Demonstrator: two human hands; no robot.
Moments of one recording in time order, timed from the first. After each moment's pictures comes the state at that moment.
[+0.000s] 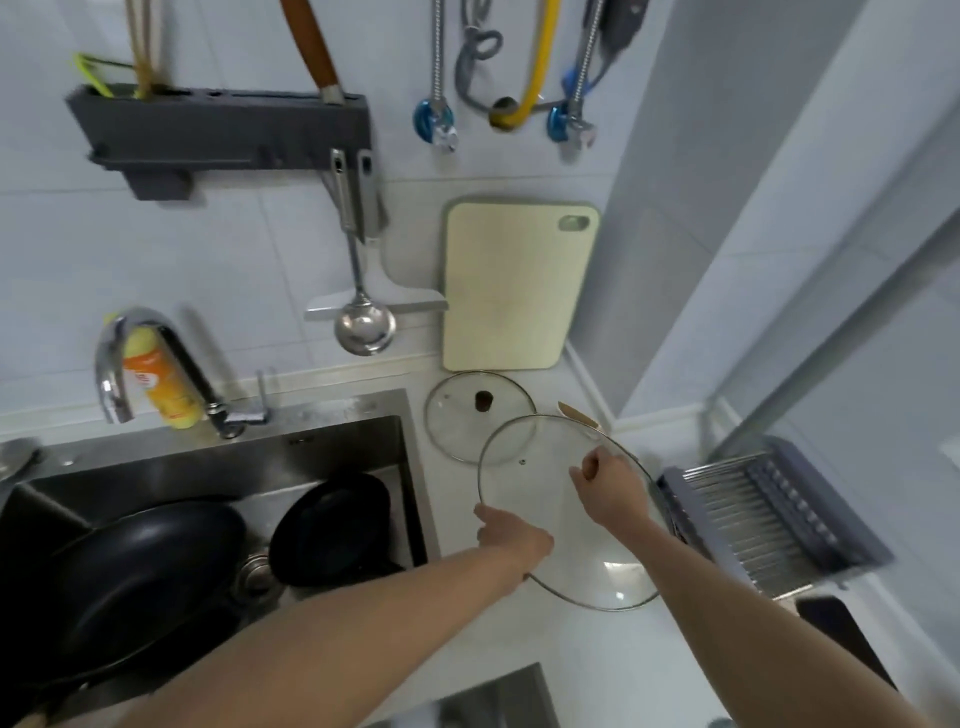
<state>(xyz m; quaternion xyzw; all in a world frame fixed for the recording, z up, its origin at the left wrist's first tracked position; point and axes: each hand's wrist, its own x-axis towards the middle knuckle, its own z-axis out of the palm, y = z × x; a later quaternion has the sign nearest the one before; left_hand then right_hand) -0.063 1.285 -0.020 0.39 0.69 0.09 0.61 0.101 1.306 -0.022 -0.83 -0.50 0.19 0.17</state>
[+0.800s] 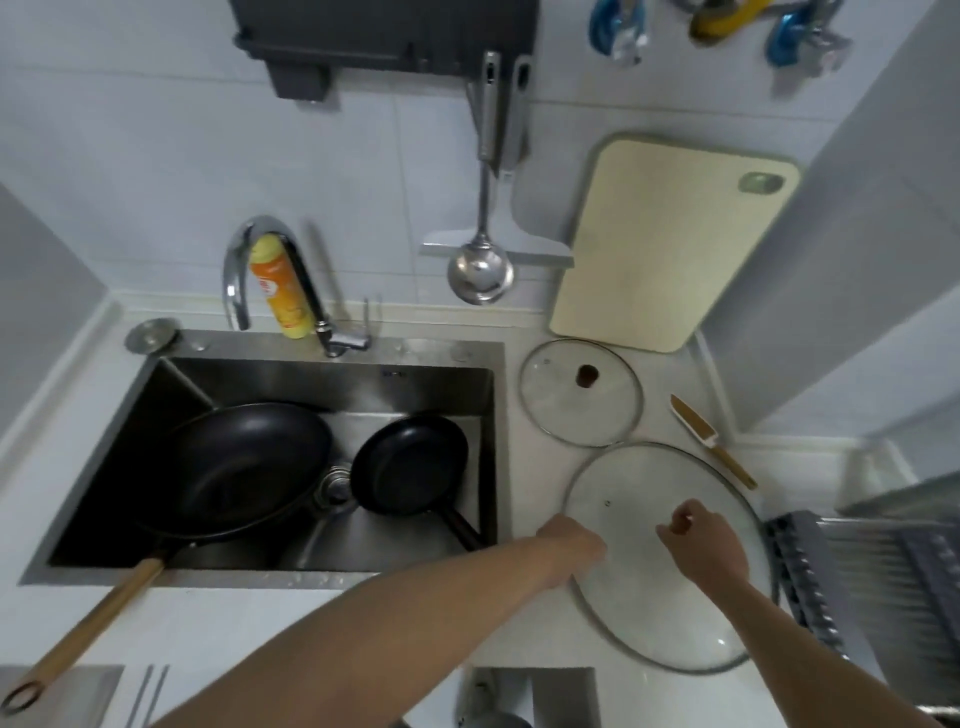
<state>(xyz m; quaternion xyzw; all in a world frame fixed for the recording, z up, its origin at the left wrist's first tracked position) -0.087 1.303 -0.055 0.40 0.65 -0.01 0.65 0.127 1.303 -0.103 -0.83 -0.52 0.21 0.00</state>
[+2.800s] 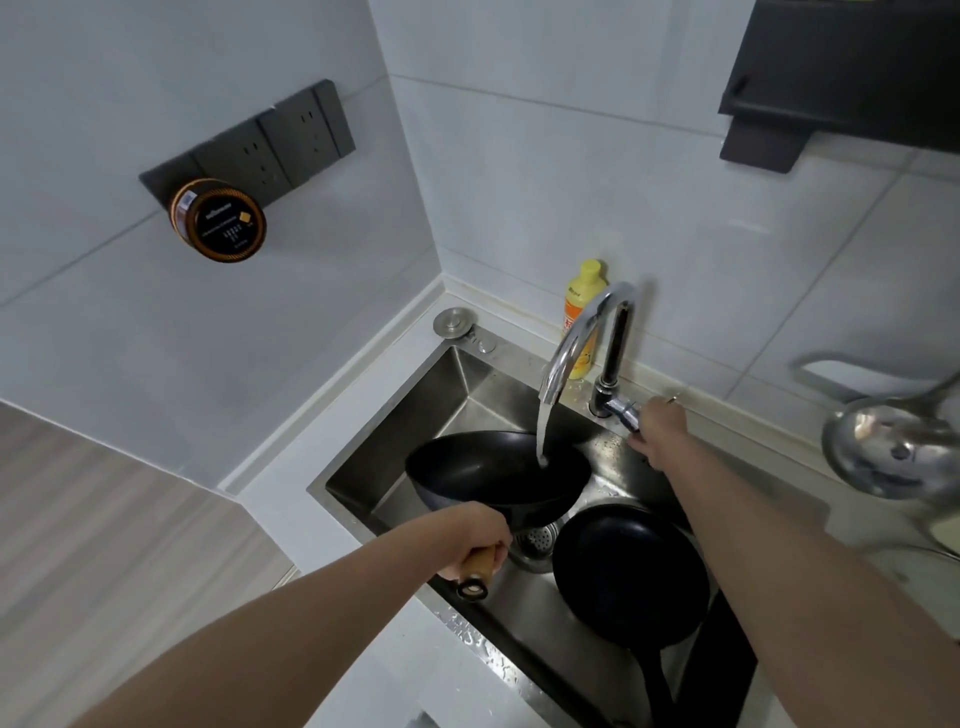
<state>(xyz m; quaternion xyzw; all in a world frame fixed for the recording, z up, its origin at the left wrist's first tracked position) -0.469 1.332 -0.042 -0.03 0.74 0.19 0.64 -0.357 1.598 -0.100 -0.66 -0.44 0.59 0.17</state>
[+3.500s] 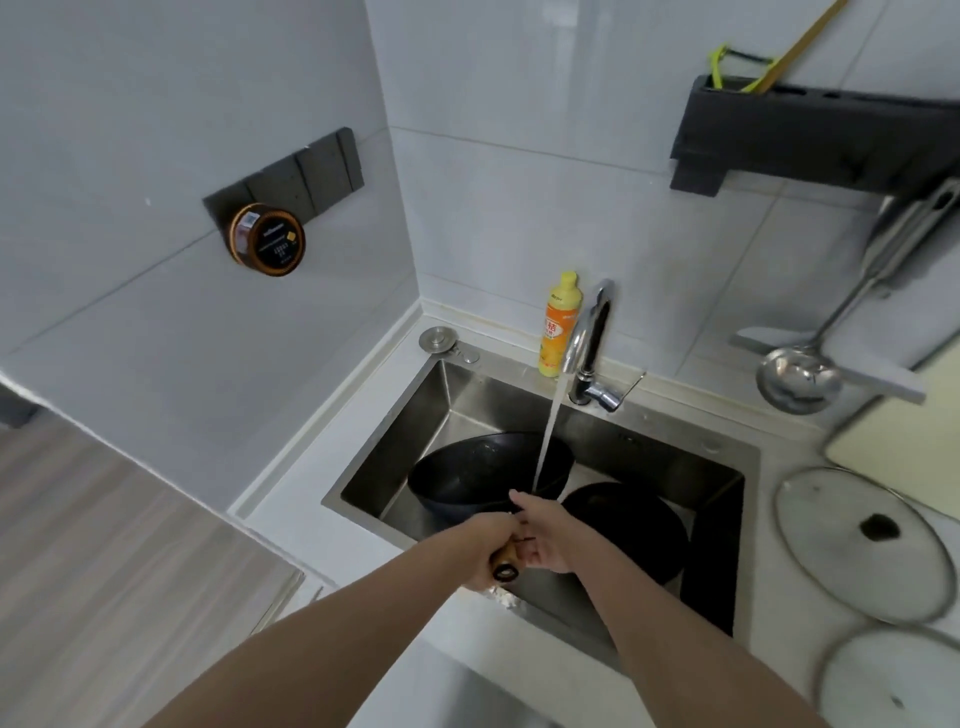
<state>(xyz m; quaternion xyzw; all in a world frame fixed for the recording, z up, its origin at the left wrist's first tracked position) -0.465 1.248 -0.007 -0.04 0.63 0.35 0.69 -0.380 1.329 -0.062 -0.55 -0.37 0.75 -0.06</state>
